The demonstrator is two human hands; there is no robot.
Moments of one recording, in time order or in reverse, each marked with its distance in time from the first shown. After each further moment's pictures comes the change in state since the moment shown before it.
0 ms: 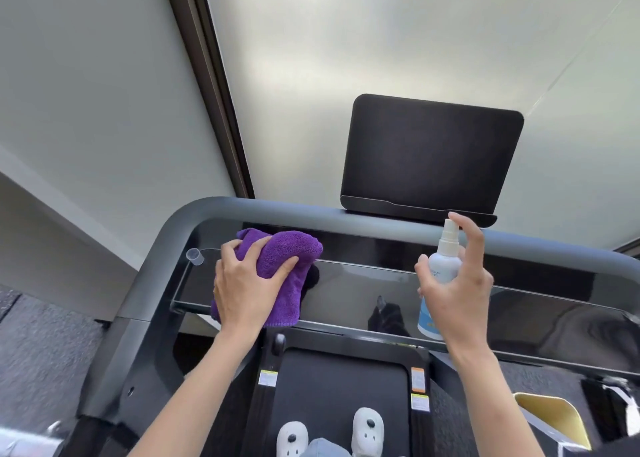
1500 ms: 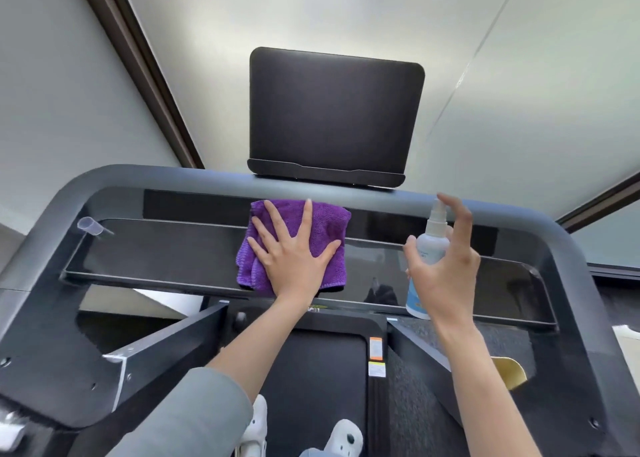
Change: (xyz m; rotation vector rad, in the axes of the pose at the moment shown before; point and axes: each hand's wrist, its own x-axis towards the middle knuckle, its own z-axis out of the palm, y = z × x) left_hand -0.081 0.153 0.146 0.256 -0.080 0.137; right_hand 0.016 0.085 -0.117 0.021 0.017 -0.014
